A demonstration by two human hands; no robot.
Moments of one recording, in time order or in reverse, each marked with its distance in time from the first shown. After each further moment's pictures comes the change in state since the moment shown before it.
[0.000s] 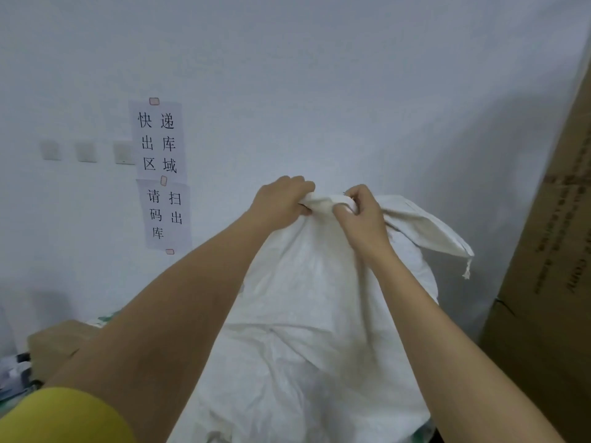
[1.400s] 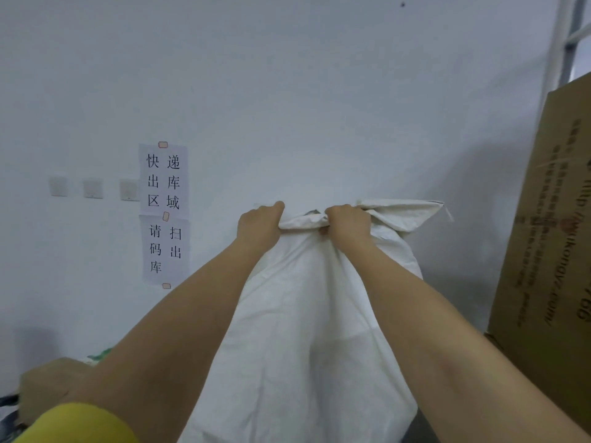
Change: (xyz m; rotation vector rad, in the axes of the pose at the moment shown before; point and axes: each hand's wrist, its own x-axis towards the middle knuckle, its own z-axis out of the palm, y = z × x) left_hand -0.007 -0.008 -0.034 0.193 0.089 -0.233; right_hand 0.067 -0.035 0.007 -1.221 -0.102 -0.195
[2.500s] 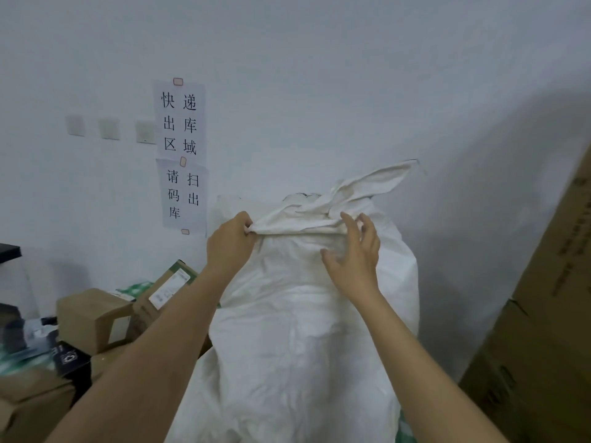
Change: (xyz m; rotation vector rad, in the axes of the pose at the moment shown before) left_hand -0.111 -0.060 0.079 -0.420 0.066 -0.393; right_hand -0.124 -0.034 0.094 0.774 0.073 0.119
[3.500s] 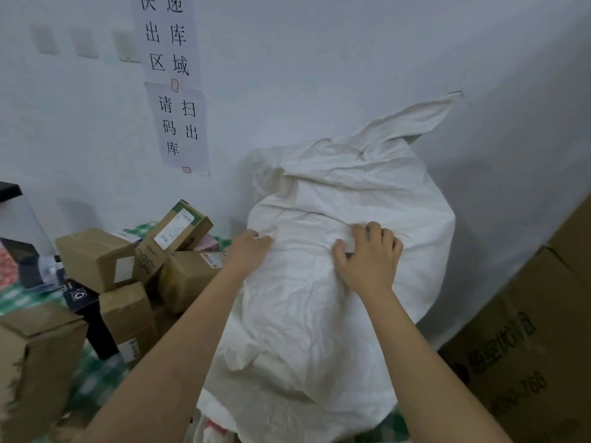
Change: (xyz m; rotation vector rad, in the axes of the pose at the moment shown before) left_hand -0.070 -0.048 0.082 -0.222 -0.537 -0.566; right_hand -0.059 0.076 0.063 -0.575 0.020 0.044
